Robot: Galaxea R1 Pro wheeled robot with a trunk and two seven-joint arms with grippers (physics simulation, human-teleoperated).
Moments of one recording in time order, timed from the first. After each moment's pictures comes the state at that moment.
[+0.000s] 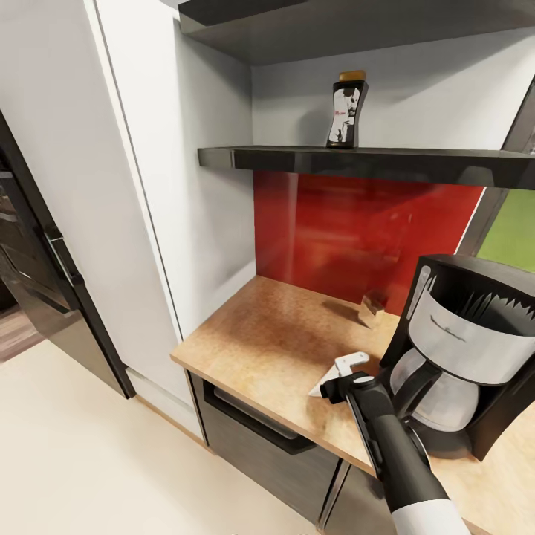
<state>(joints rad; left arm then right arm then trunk) 0.00 0.04 0.00 -0.03 0.03 -0.12 0.00 -0.49 0.10 0.06 -1.29 0.37 0.88 0.13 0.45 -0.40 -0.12</state>
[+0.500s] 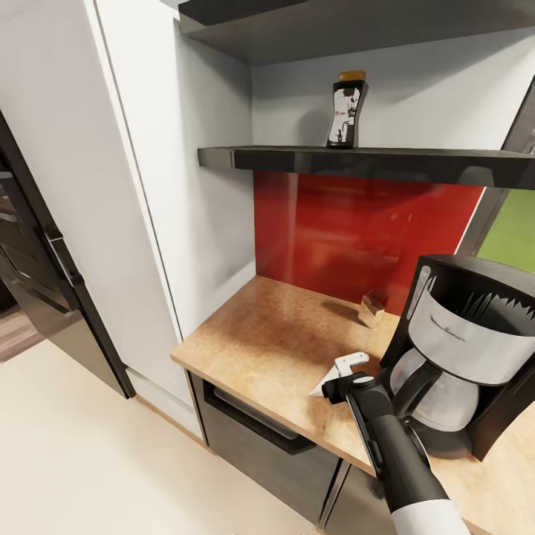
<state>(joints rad) 0.00 0.04 0.00 -0.03 0.03 -0.12 0.00 -0.49 0.10 0.06 -1.28 0.37 0.88 0.13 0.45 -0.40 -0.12</state>
